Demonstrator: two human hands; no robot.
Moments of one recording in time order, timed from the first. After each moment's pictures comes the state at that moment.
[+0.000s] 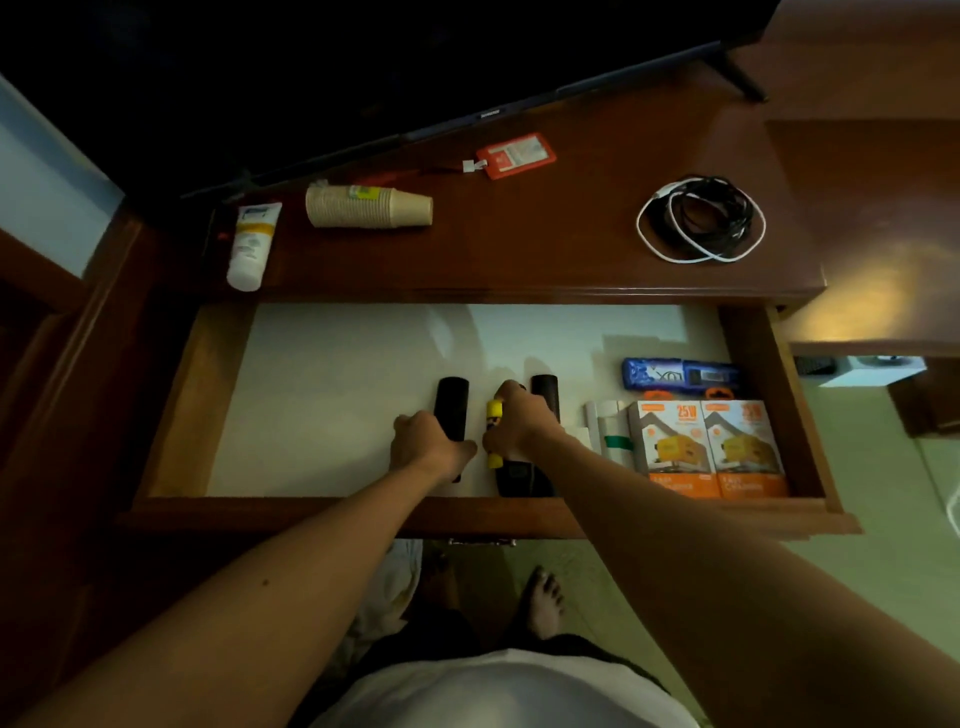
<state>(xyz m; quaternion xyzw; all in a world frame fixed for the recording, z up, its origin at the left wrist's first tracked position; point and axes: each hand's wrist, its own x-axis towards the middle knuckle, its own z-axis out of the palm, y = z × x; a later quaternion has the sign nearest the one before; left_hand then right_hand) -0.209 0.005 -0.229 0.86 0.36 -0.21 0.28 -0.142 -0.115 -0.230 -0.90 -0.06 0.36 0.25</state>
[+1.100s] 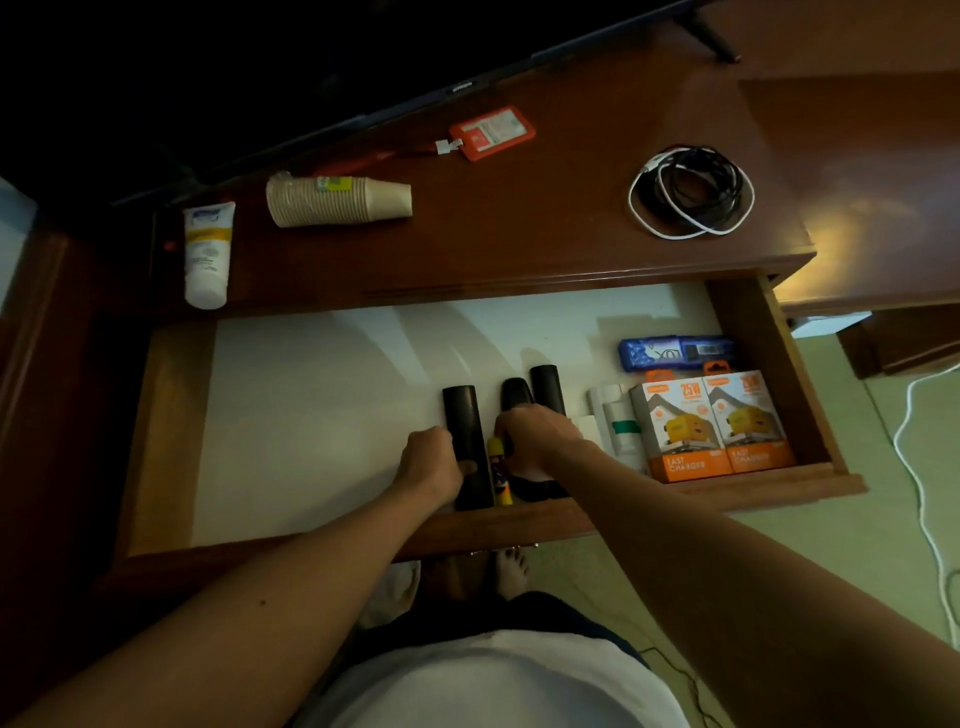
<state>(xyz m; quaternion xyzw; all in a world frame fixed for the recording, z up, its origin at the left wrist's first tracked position) -0.209 0.033 -0.270 0.90 0.21 -0.27 0.29 -0.148 -0.115 -0.247 -0.92 -0.21 0.33 0.06</state>
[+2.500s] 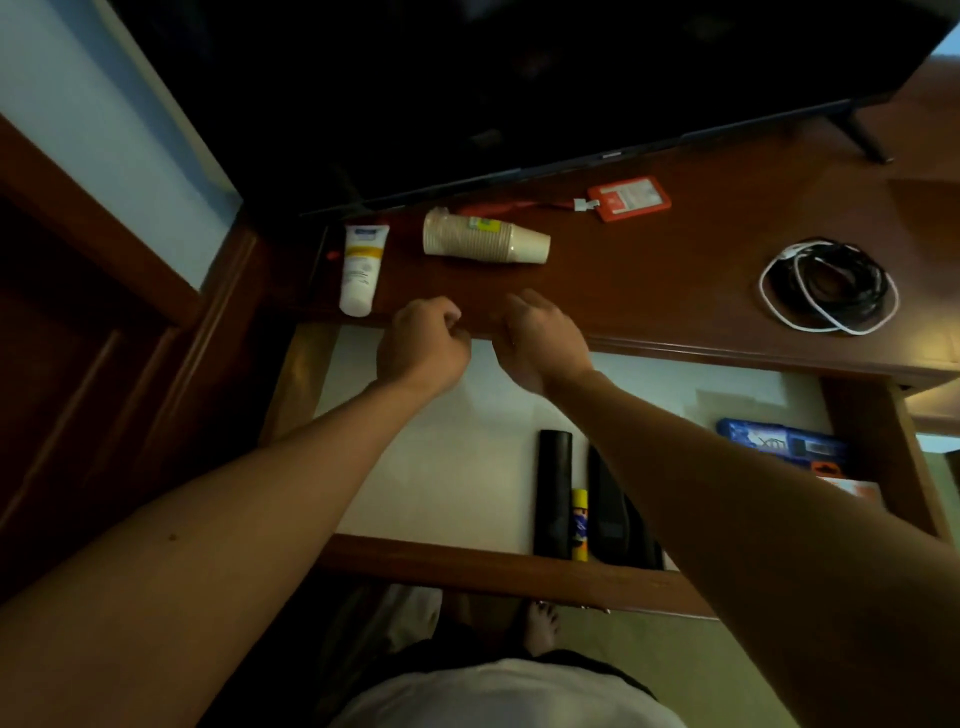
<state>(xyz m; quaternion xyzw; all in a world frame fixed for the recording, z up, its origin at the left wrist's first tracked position) -0.135 0.175 -0.155 0.92 0.26 0.04 0.30 -0.068 0.032 -0.164 -0.92 -0.32 0.03 0.23</state>
